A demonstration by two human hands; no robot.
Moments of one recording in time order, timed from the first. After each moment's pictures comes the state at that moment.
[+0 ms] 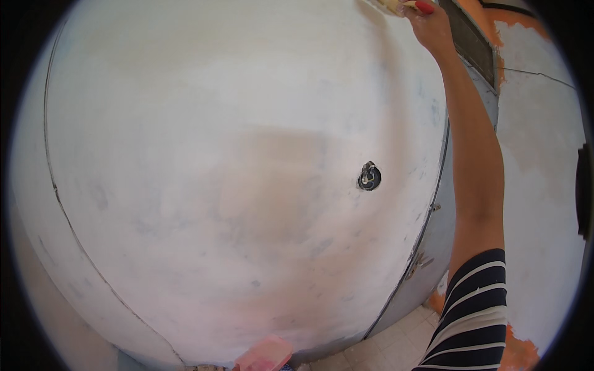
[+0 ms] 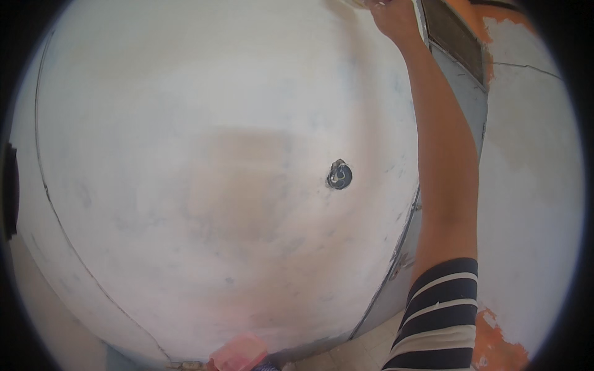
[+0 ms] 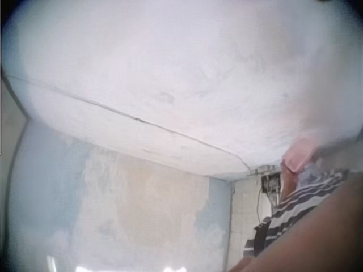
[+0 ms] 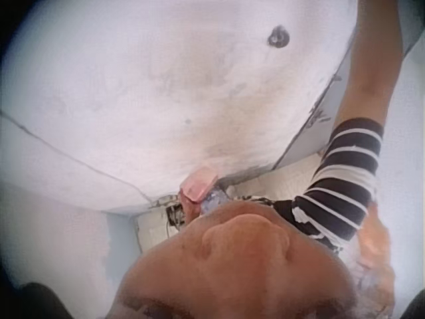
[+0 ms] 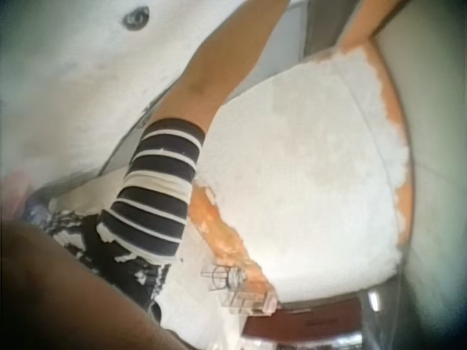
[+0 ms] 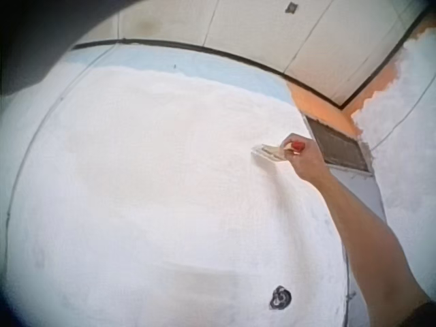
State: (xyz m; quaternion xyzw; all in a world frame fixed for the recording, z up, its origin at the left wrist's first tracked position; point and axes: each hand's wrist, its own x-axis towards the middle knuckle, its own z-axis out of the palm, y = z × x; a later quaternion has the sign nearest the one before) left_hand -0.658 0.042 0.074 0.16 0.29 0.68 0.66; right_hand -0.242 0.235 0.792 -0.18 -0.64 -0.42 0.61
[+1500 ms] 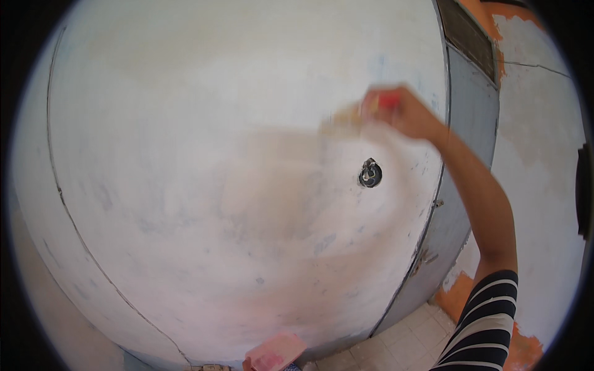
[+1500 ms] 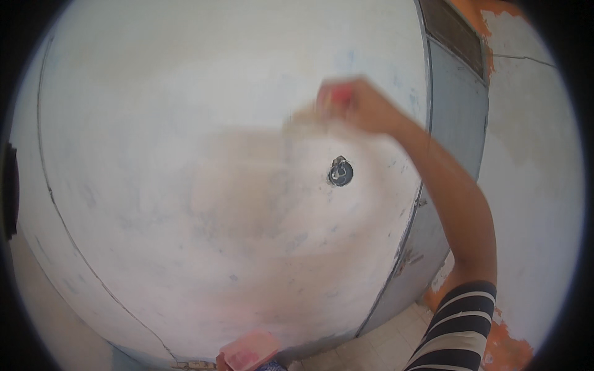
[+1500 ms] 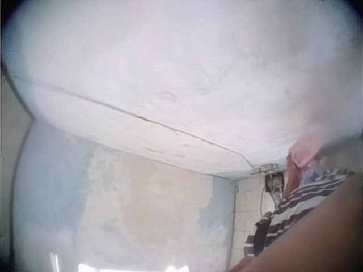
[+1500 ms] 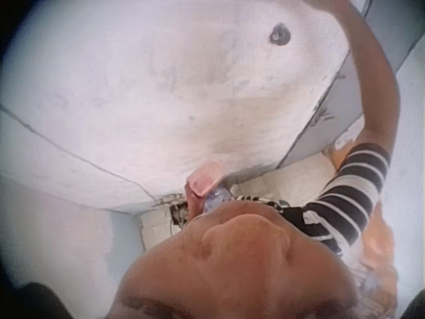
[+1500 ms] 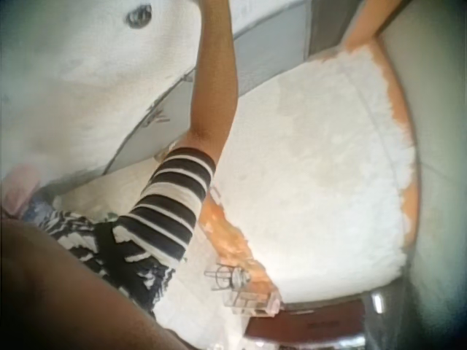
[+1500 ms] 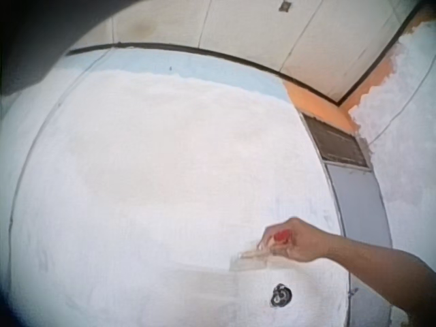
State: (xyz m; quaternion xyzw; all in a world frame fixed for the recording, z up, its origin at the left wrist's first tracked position) left_hand -0.661 0.049 0.070 0.21 0.31 0.68 0.63; right_hand -0.279 0.233 0.643 -0.30 -0.88 -0.10 0.36
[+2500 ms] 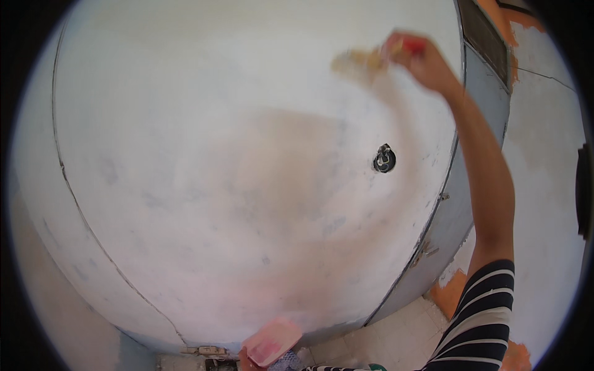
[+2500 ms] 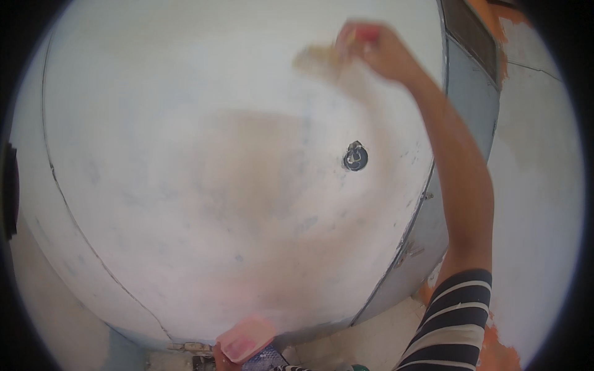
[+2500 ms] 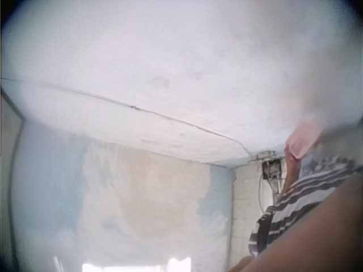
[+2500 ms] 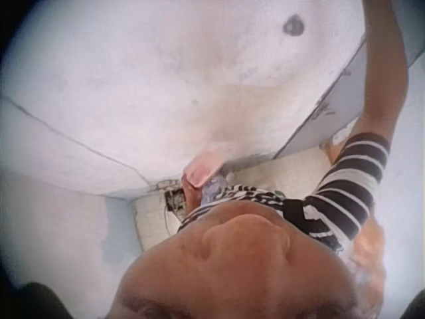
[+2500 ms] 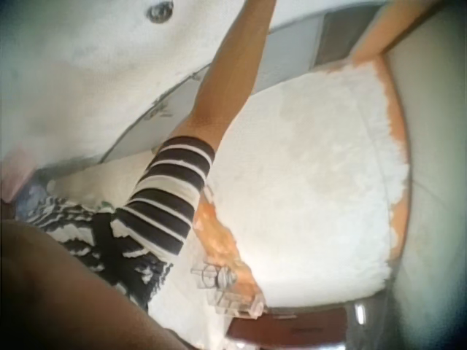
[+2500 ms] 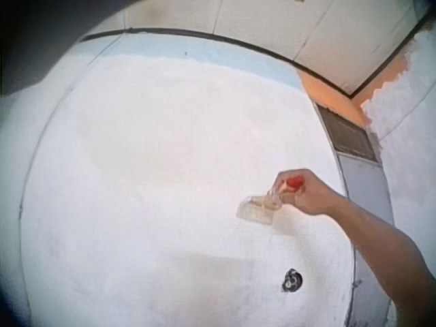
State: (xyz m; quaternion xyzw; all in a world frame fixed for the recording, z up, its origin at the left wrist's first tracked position) left_hand -0.657 0.040 0.023 0.15 0.32 0.70 0.62; right_hand -0.272 0.237 0.718 -0.21 -0.88 -0.16 0.40
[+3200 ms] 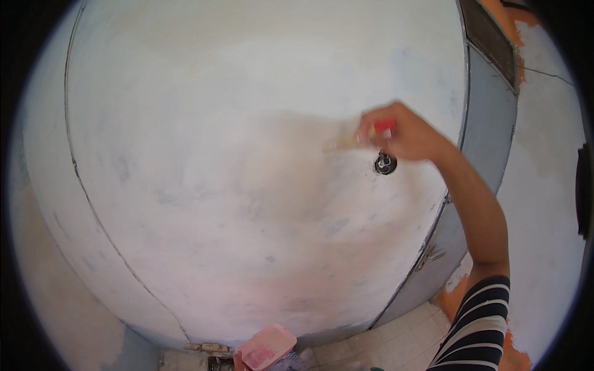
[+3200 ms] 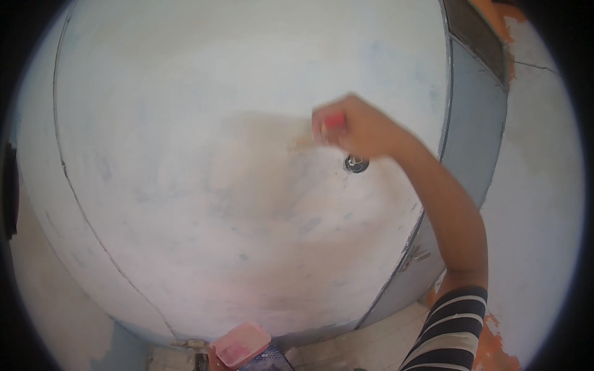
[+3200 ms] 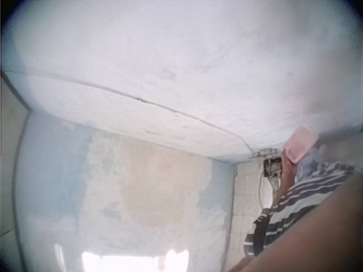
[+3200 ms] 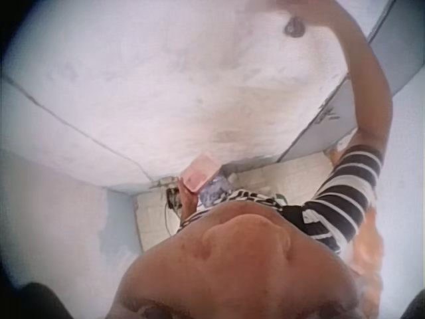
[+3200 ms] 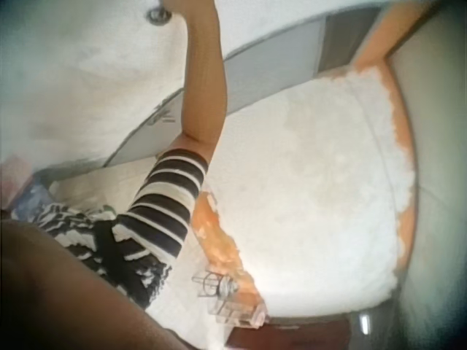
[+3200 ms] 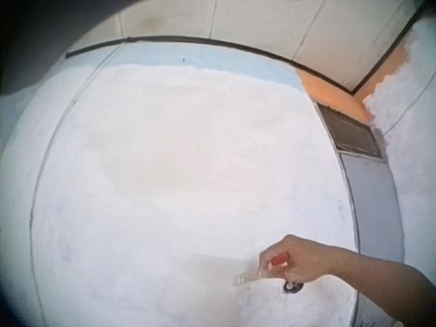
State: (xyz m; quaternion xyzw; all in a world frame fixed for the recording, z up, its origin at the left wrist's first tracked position) left_hand -0.676 0.001 0.038 0.13 0.37 0.70 0.60; right_hand -0.325 0.198 0.616 -0.33 -0.90 -0.02 0.29
